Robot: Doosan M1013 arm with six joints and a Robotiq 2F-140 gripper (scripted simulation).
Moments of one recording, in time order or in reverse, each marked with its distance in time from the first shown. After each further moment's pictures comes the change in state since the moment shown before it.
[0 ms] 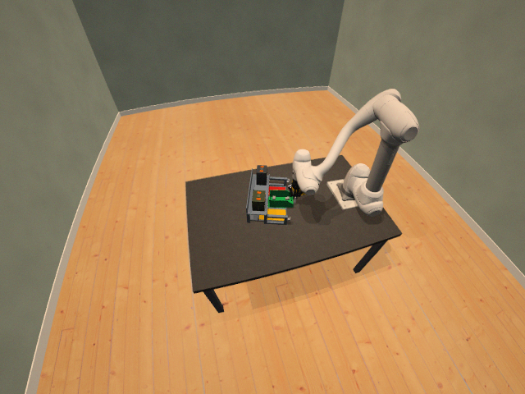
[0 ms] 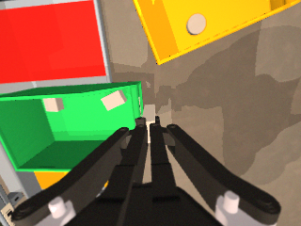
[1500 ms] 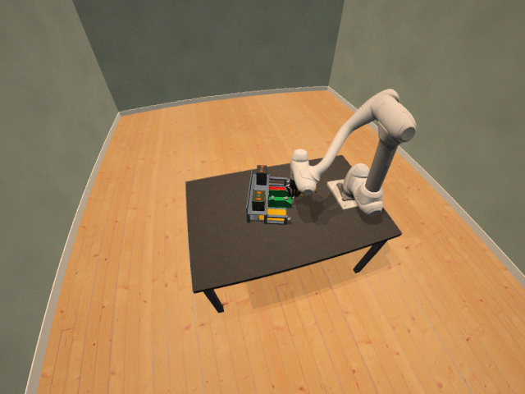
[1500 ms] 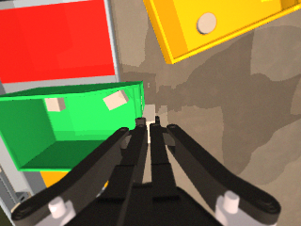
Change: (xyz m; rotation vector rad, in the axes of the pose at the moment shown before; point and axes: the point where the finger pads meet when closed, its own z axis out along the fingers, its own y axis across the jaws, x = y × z) arm 0.000 -0.014 0.000 0.000 0.000 0.000
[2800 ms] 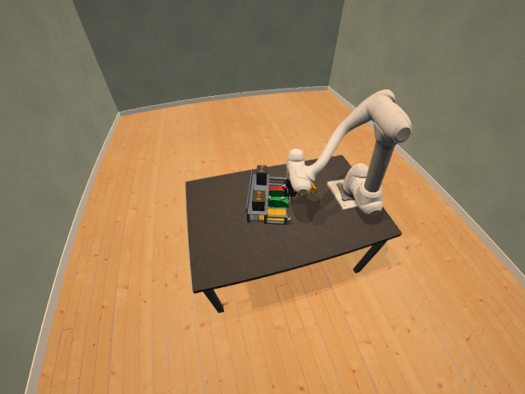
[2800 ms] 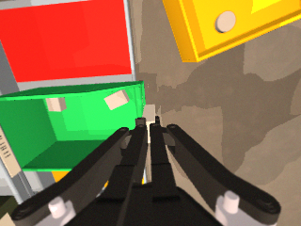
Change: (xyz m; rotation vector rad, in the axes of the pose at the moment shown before) arm 0.000 -0.025 0.000 0.000 0.000 0.000
